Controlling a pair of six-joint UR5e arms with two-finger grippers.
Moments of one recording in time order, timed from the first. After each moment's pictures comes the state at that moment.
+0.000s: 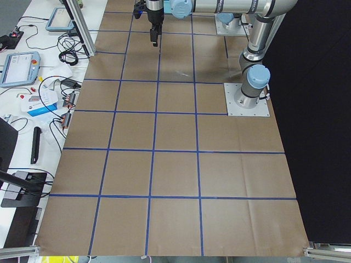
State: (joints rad) left arm -1.54 -1.67 -1.47 -1.58 1.57 0.21; right arm 0.94 -1.52 1.91 -2.02 -1.62 -0.75
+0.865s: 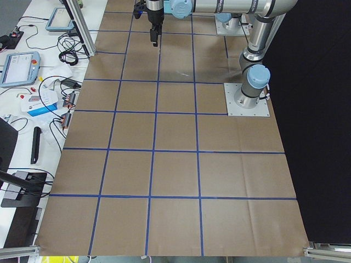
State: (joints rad) left arm -1.54 -1.67 -1.47 -1.58 1.57 0.21; right arm 0.86 -1.45 2.08 -2.29 -1.62 -0.75
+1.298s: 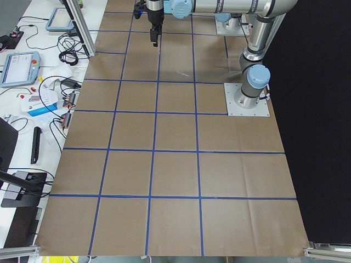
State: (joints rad) left arm -1.54 -1.67 -1.47 -1.58 1.57 0.21; right arm 0.85 -1.41 2.08 -2.32 -1.63 -0.72
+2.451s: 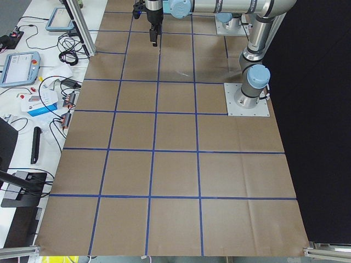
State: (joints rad) left arm -1.54 -1.69 -1.45 -1.59 1.57 0.18; right arm 0.93 -1.43 1.92 -2.20 -1.62 -0.65
